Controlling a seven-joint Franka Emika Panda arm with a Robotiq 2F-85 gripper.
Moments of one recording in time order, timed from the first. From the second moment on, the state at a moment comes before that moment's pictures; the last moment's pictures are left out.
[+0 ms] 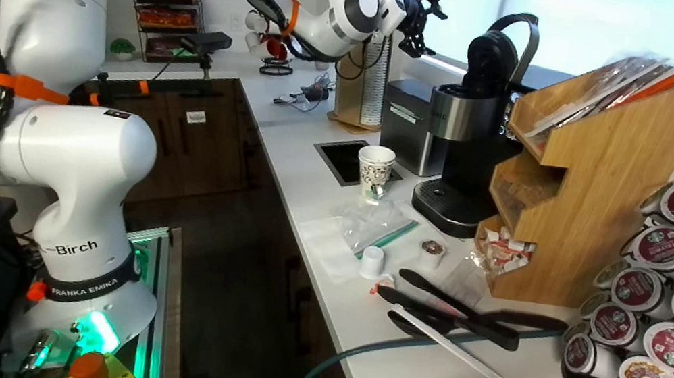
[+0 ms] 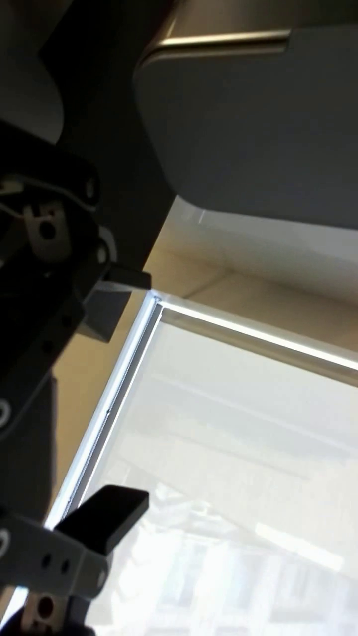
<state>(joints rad) 1.30 0.52 -1.13 -1.80 -0.17 3.21 1.96</state>
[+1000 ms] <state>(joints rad) 1.32 0.47 -0.93 -1.93 0.03 3.20 1.78</state>
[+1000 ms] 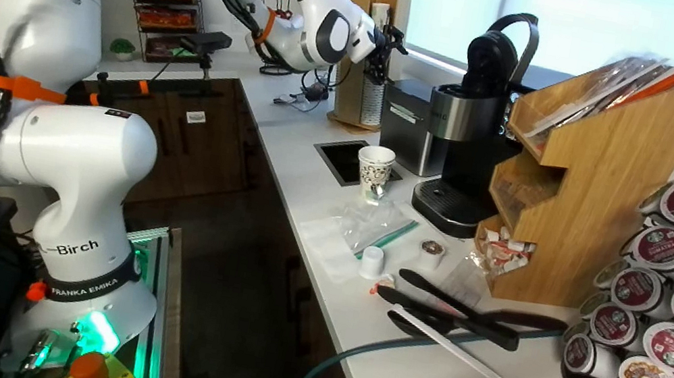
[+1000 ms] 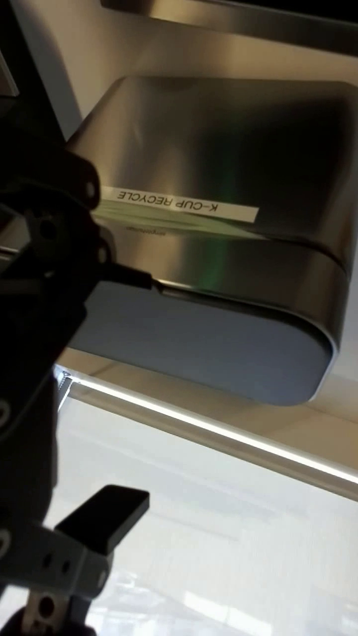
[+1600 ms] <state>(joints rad) 1.26 0.48 -0.88 -1.92 0.04 3.20 1.80</state>
